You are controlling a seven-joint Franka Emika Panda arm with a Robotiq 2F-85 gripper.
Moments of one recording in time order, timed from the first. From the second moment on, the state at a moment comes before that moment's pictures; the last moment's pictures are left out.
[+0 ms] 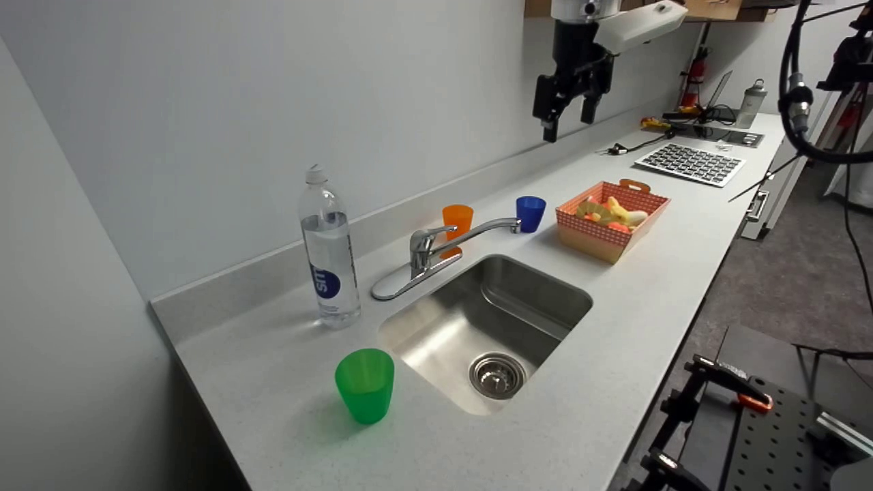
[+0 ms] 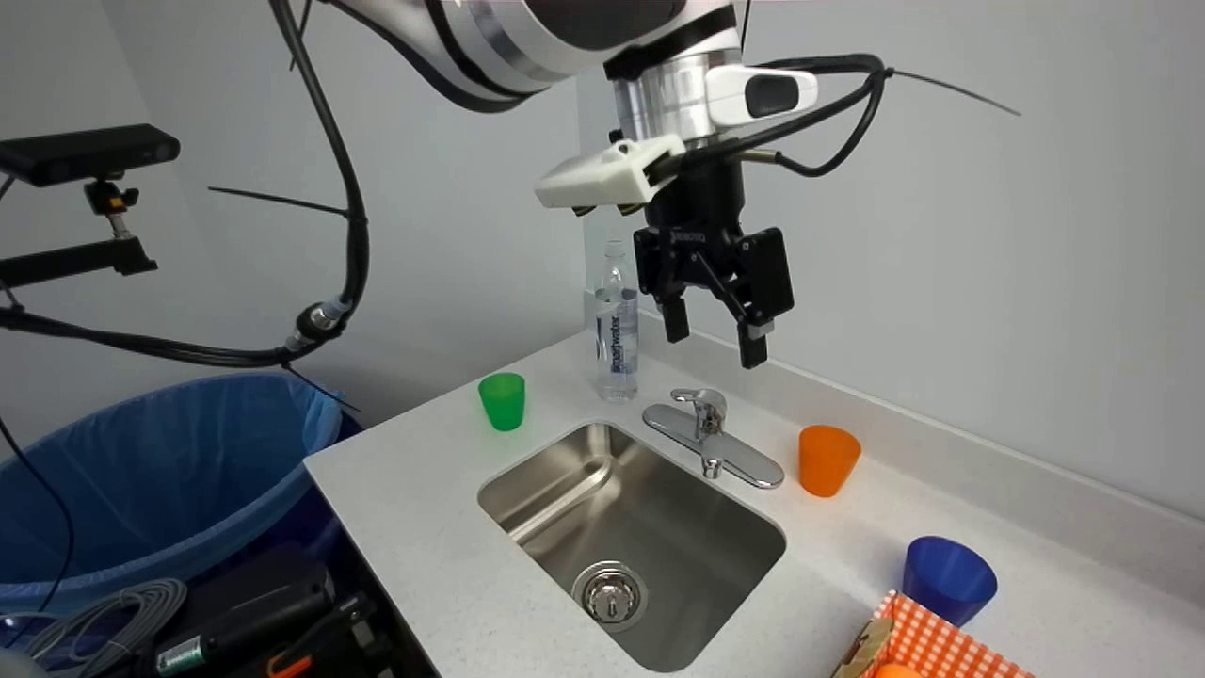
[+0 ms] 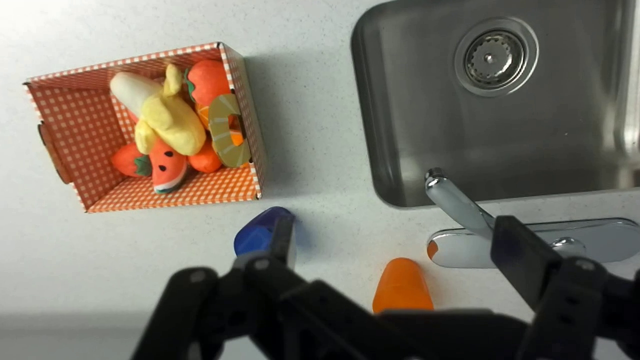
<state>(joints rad) -0.14 -0.15 -0.05 -2.20 -0.26 2.14 0.14</state>
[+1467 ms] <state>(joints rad) -0.15 0.31 -0.15 -1.79 -0.25 2.16 0.07</state>
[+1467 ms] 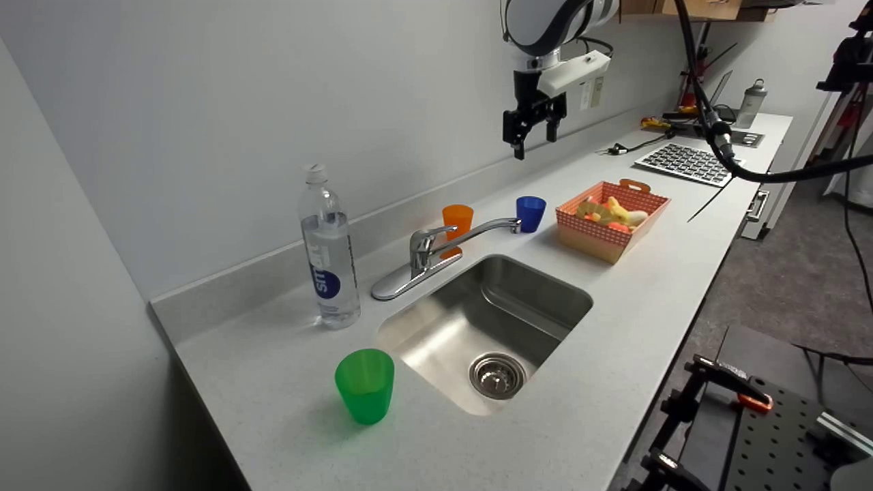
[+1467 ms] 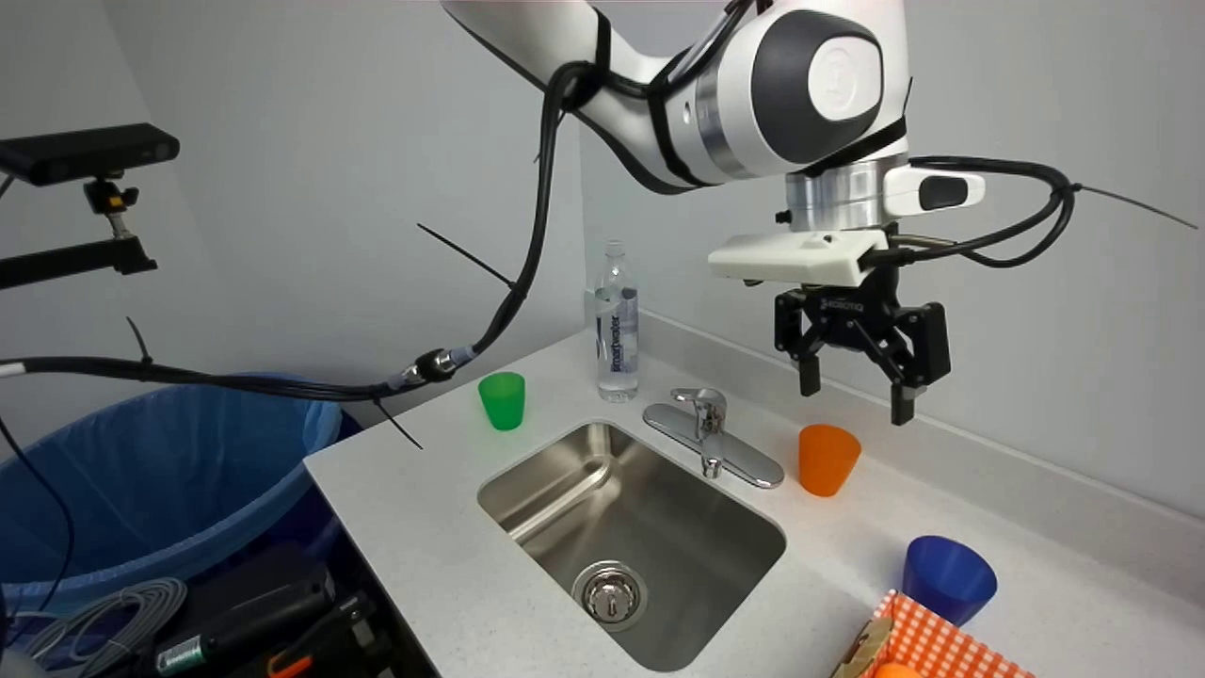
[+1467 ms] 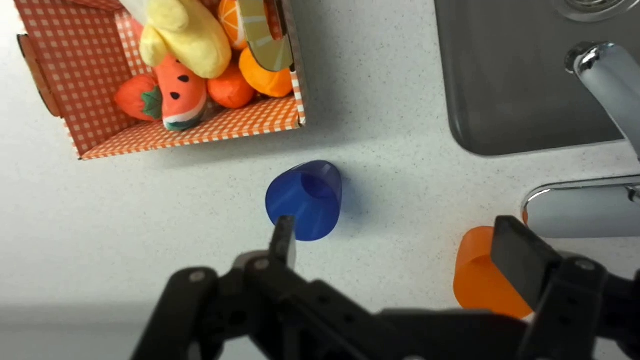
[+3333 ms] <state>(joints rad) -0.03 0.33 -0.09 -1.83 -0.25 2.06 0.14</state>
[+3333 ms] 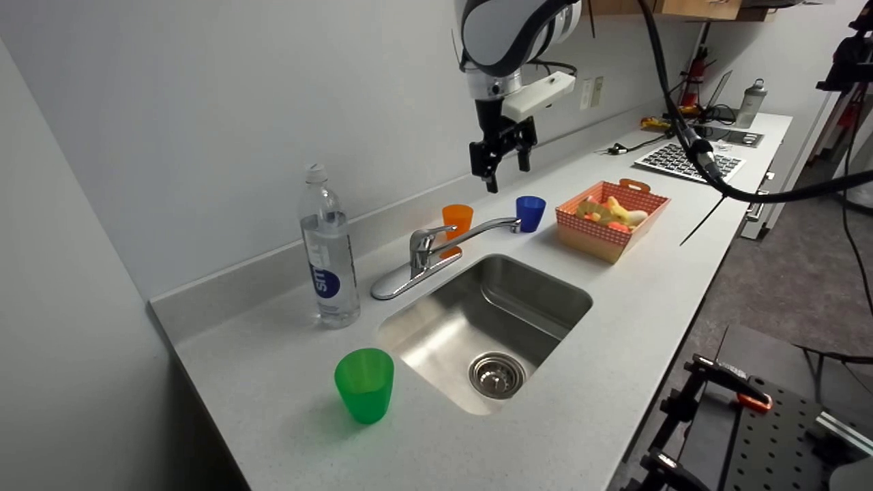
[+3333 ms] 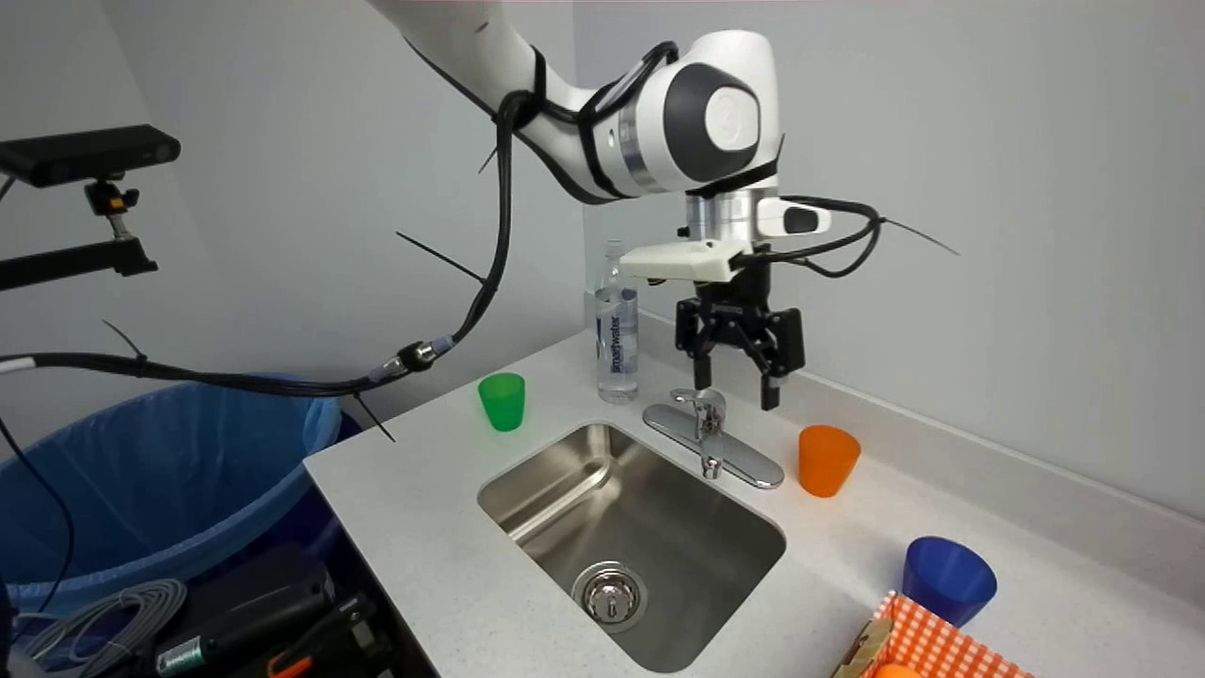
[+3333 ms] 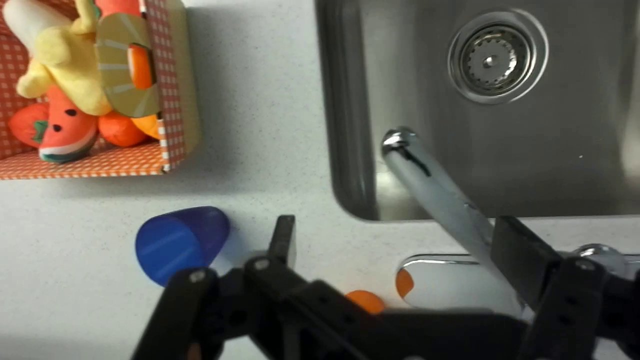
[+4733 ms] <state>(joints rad) 0.03 0.33 -0.09 -1.84 -0.28 2.07 0.24</state>
